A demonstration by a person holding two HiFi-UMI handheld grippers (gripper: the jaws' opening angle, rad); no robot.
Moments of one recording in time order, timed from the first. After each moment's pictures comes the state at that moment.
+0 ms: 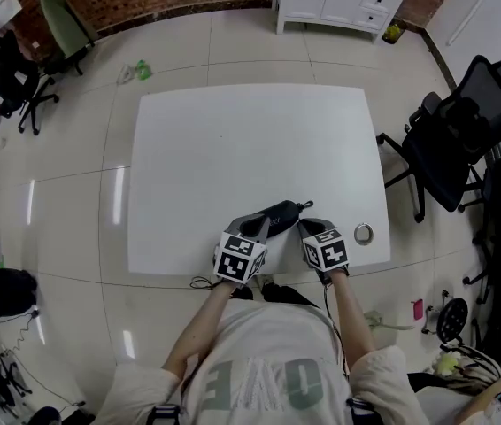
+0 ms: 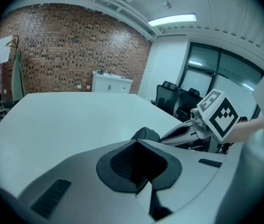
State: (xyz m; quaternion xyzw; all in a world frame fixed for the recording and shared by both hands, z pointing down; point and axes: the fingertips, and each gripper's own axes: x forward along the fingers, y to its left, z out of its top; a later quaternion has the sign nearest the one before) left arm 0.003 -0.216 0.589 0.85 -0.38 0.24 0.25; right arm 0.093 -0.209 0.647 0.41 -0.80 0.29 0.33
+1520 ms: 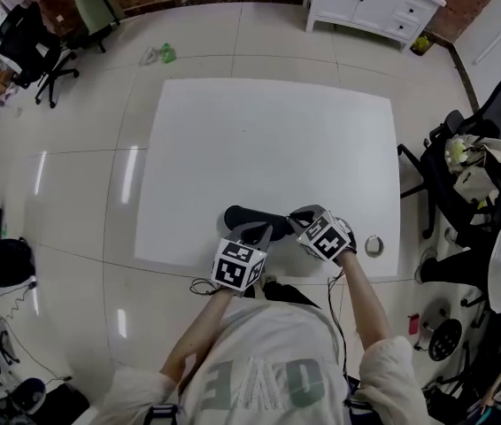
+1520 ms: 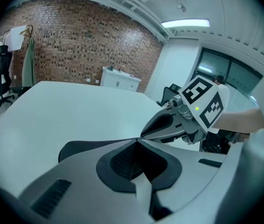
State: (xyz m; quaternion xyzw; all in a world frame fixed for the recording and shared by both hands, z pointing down) left arm -0.021 -0.199 0.584 0.83 -0.41 0.23 0.31; right arm 0.021 -0.228 0.631 0.17 -0.88 0.14 0.43
